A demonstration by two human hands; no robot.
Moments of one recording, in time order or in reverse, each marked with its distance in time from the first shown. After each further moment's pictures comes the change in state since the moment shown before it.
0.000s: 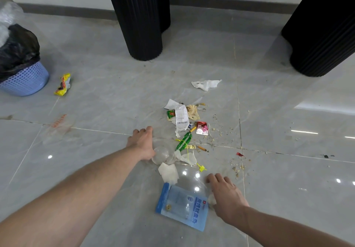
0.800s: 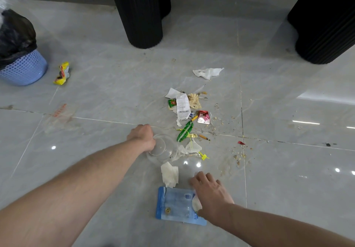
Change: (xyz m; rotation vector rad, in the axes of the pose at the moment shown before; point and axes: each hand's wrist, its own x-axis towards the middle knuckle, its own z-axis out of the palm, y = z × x) left_hand 0.002 -0.005 0.020 -0.138 -0.028 -0.132; right_hand -0.009 -0.043 0.020 -0.193 -0.109 -0.173
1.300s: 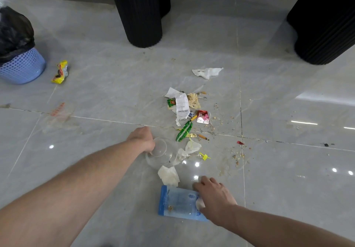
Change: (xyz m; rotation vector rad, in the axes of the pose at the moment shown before) left_hand -0.002 -0.001 0.003 -0.016 -0.116 -0.027; right_hand -0.001 0.014 0.016 0.095 0.000 0.022
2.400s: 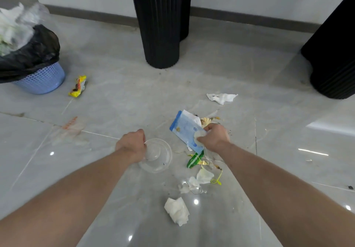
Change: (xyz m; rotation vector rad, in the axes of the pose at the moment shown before) left_hand 0.012 -0.044 -0.060 0.011 0.290 0.046; right_hand 0.165 0.011 -0.186 0.584 0.402 0.379
